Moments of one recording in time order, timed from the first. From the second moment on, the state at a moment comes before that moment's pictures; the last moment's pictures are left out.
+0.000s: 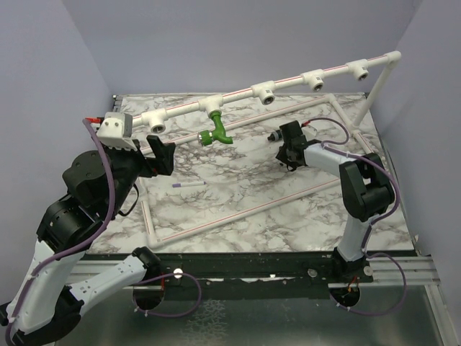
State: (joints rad) left arm -0.71 0.78 1.44 -0.80 -0.44 -0.23; right arm 0.39 1.87 1.17 -0.27 0.32 0.84
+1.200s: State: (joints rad) left arm -0.71 0.80 1.38 -0.87 -0.09 -0.37; right arm 0.68 1.08 0.65 -0.01 -0.18 0.26
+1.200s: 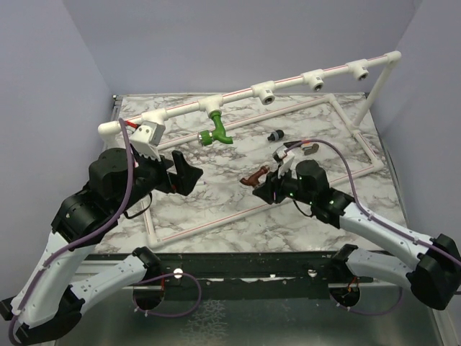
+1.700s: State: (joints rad) left arm -0.71 0.76 1.27 -0.90 0.10 -0.49; right arm 0.88 0.92 0.55 0.15 -0.38 -0.14
